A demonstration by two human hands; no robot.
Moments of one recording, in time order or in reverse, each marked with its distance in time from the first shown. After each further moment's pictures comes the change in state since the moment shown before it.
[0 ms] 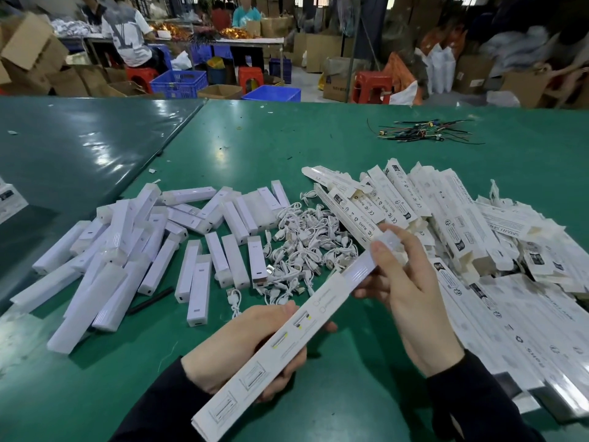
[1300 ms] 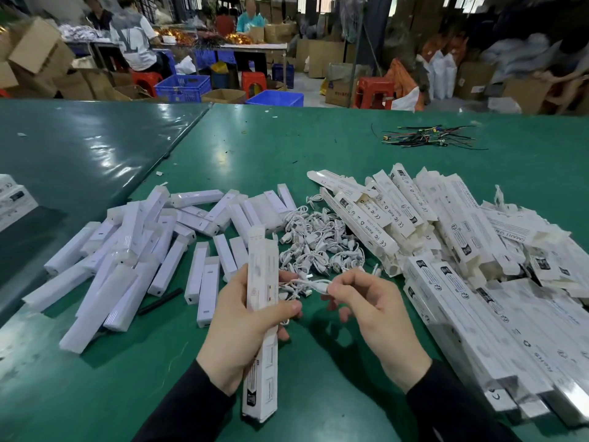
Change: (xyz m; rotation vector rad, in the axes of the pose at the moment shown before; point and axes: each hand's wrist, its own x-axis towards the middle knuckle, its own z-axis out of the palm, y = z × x) left_hand -0.014 0.030 0.033 0.083 0.630 0.408; right_hand -0.010 0.022 0.022 -0.225 -0.181 0.055
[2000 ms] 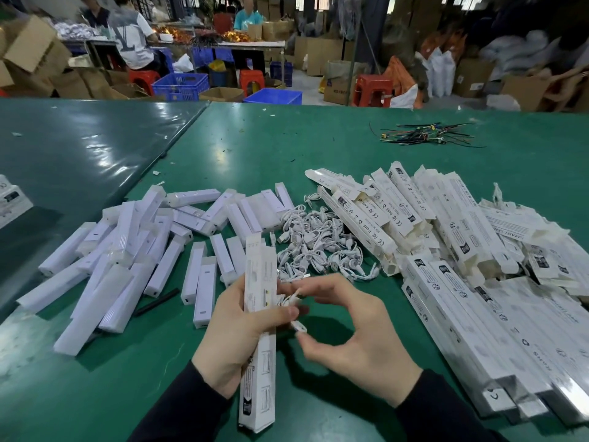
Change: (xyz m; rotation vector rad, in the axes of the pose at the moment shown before) left_hand 0.003 -0.004 -0.003 -0.145 -0.070 -0.083; right_hand -0.010 0.003 0.006 -0.325 -0.201 -0.419
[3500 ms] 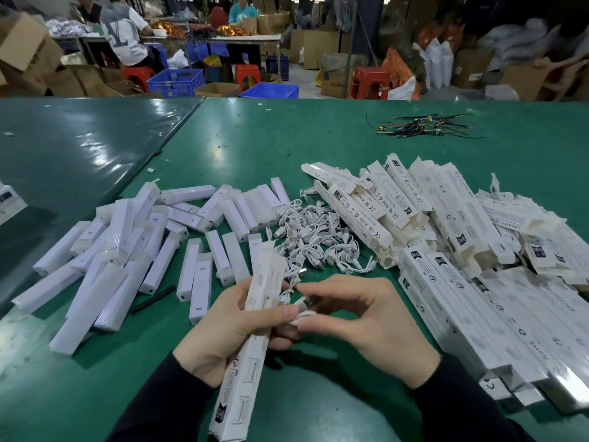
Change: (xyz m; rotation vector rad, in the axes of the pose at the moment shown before) left_hand 0.001 0.009 -0.006 0.058 -0.139 -0.227; right_hand 0.005 -0.008 -0.017 0.223 -0.015 0.161
